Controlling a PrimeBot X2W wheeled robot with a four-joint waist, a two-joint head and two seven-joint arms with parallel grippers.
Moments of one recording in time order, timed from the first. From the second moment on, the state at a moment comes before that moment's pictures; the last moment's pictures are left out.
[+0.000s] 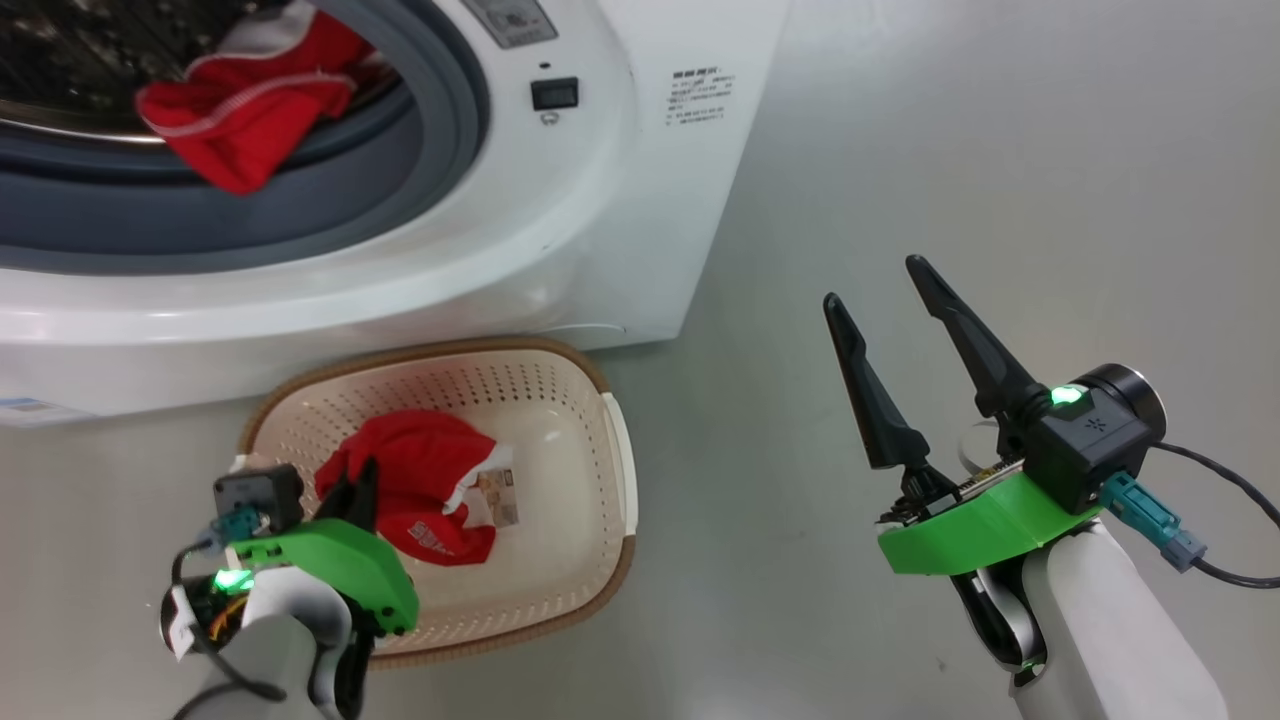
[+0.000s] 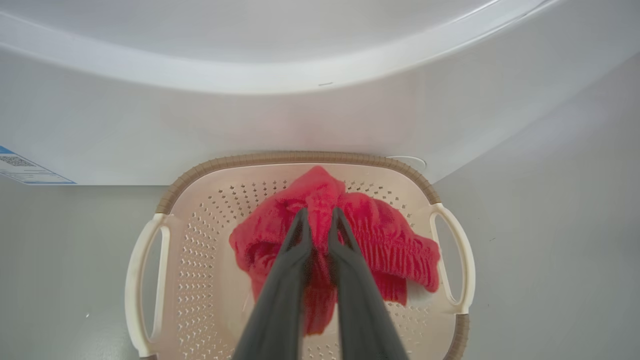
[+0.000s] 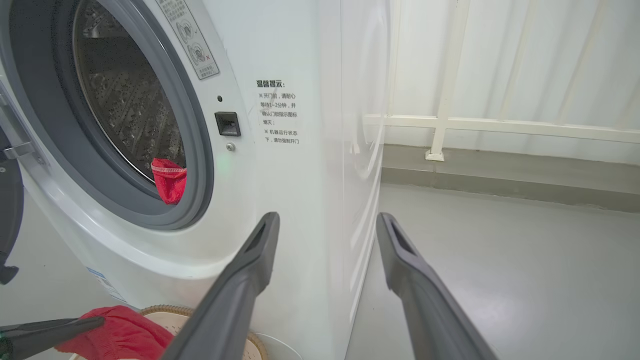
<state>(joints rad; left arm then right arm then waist) -0.52 0.10 -0.22 0.85 -0.47 0.00 -0.16 -0.31 -0.05 0.19 0.13 0.21 0.13 -0.26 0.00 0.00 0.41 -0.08</state>
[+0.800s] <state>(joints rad) -0.80 0.10 -0.22 1.27 -0.50 -0.05 -0.14 -0.36 -0.05 0.19 0.10 0.21 0.13 -0.26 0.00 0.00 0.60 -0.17</state>
